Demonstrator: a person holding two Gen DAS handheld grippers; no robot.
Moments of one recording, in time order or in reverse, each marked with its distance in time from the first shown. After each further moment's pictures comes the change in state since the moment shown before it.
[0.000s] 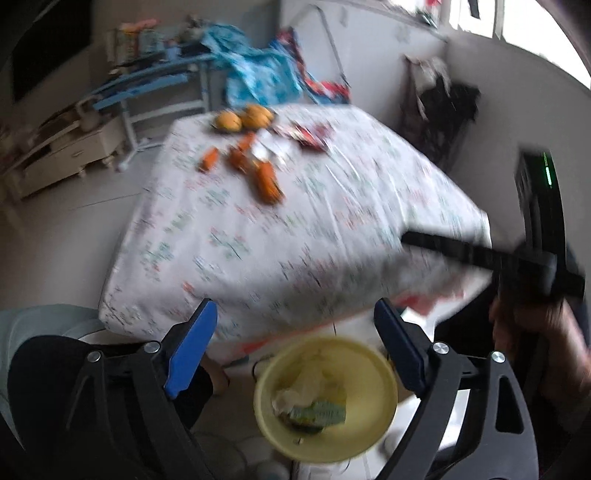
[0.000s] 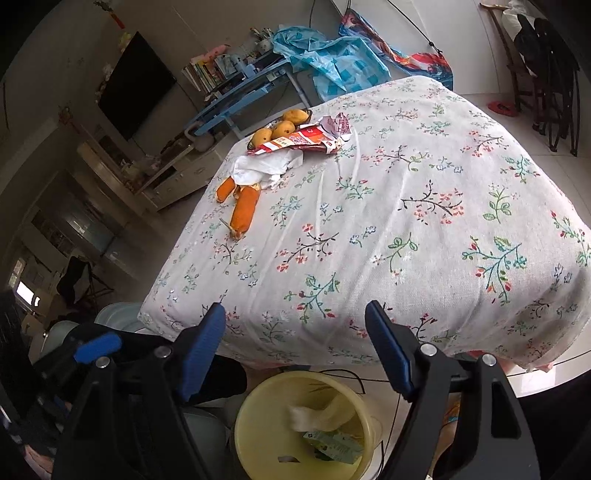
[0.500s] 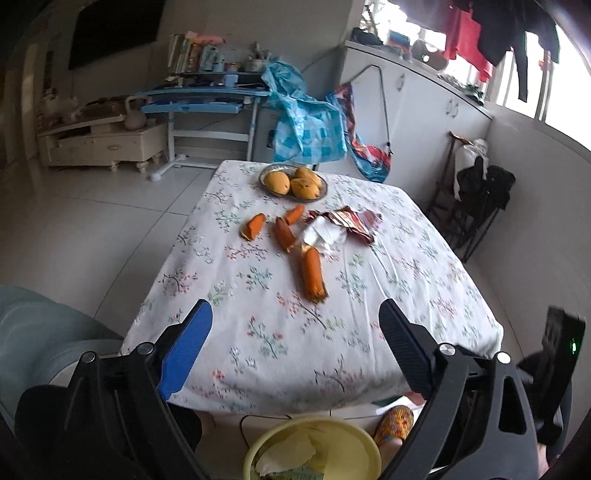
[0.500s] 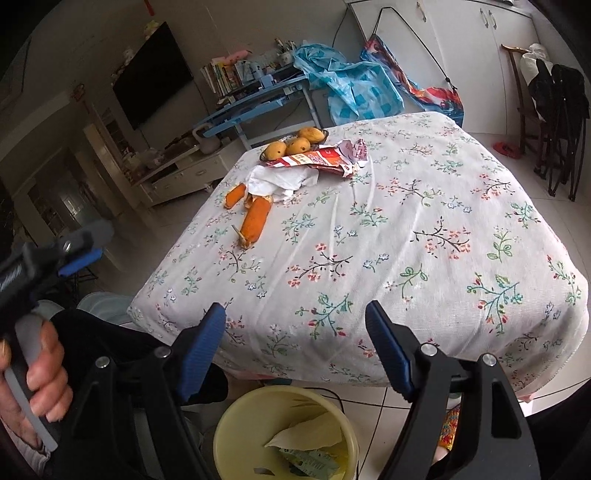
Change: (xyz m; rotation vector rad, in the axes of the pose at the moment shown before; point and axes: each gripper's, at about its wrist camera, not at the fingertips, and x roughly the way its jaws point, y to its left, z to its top) left arm 0.011 0.040 0.055 -0.205 -0.167 0.044; right arm -0.001 0.019 -0.002 -0.117 -0.057 -0.044
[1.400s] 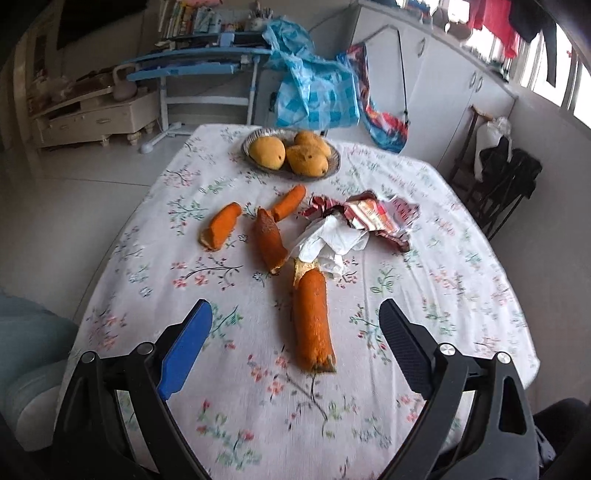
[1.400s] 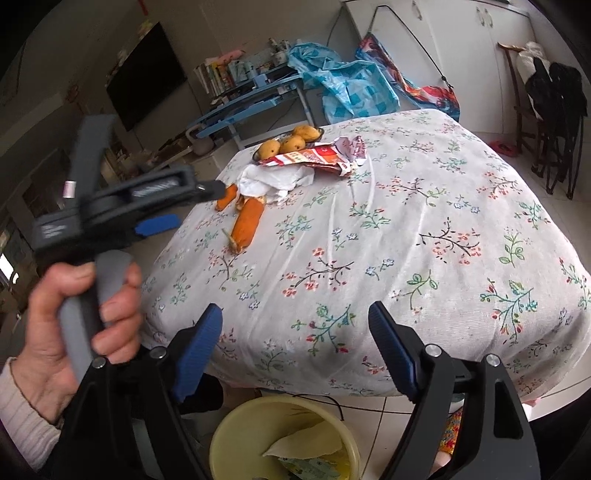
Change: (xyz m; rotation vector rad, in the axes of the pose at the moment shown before) left arm 0.155 -0.023 0.037 0.005 0.157 0.039; right arm 0.014 -0.002 0.005 0.031 -0.014 -0.013
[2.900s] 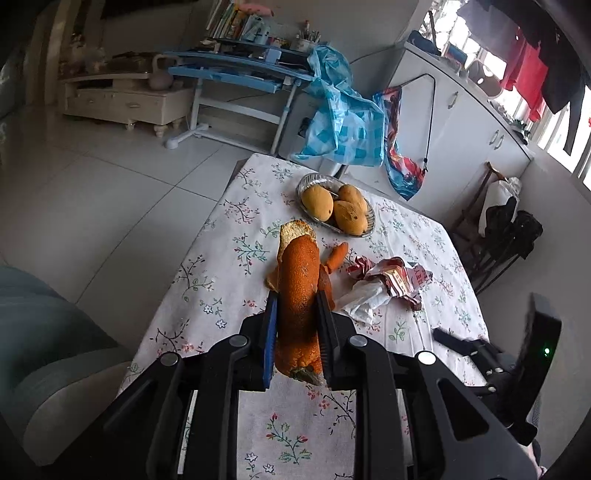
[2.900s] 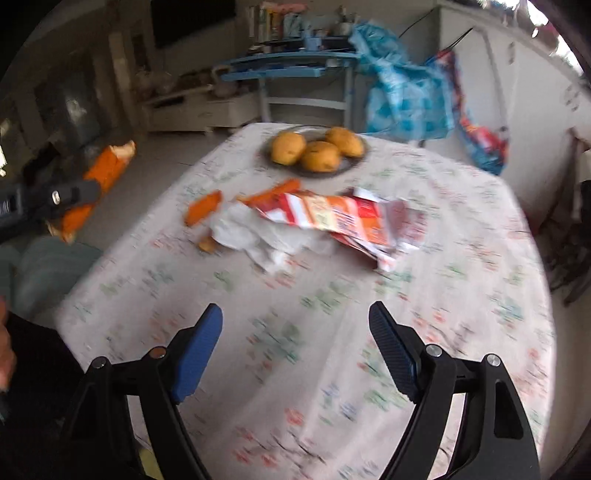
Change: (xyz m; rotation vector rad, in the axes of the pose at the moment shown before) left arm -0.061 0.078 0.032 -0.202 -0.088 -0.039; right arm 0.113 0.032 0.107 -0.321 0.182 0.020
